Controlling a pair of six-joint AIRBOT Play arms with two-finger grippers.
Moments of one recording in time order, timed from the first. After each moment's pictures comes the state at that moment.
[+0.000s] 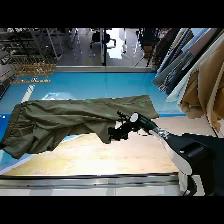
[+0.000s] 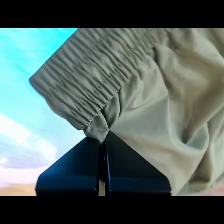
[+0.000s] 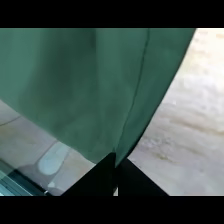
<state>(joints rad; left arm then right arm) 0.99 -1.69 1.32 1.02 -1.28 -1.33 0.37 -1.83 1.31 -0.82 1.06 1.52</state>
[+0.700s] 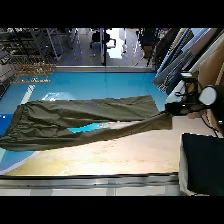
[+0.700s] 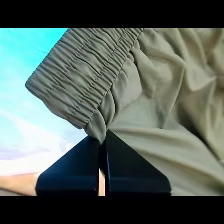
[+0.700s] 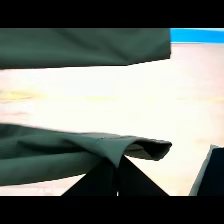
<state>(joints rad) 0.95 -1.64 1.43 1.12 -1.37 -1.27 -0.04 -1.19 1.44 -1.53 1.35 1.53</state>
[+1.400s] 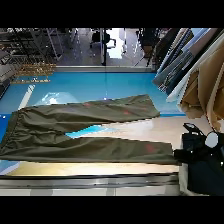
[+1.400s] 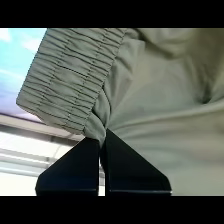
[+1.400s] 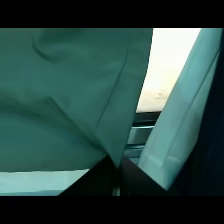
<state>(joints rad) 0.91 -1.62 1.41 1.45 -1.49 -1.09 -0.27 -0.83 0.73 -1.50 1.47 1.39</state>
